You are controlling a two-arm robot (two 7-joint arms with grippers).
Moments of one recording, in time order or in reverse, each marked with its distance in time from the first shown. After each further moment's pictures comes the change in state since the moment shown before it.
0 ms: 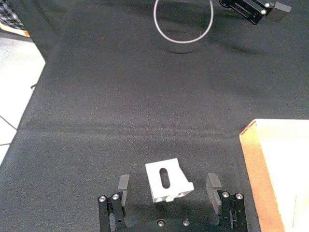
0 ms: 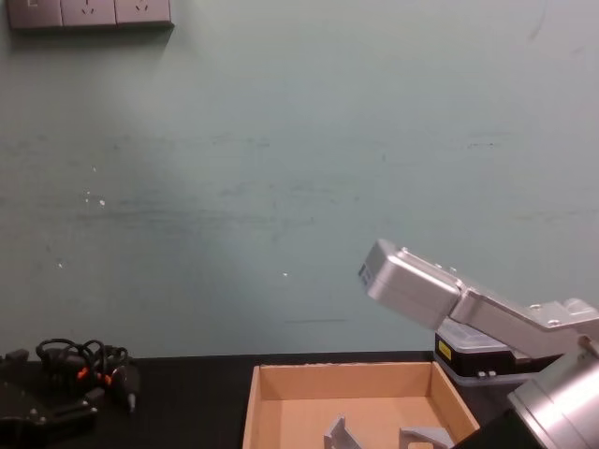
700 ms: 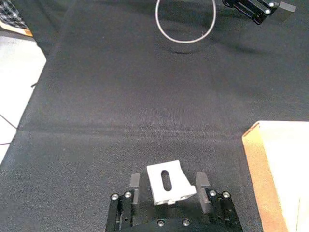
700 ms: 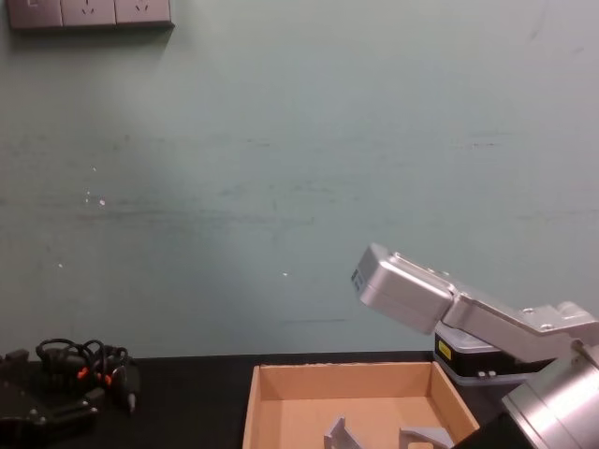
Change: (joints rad) left arm 0.000 0.000 0.000 0.000 0.000 0.000 0.000; right arm 0.004 -0.005 -0.013 0.002 0.001 0.001 -0.007
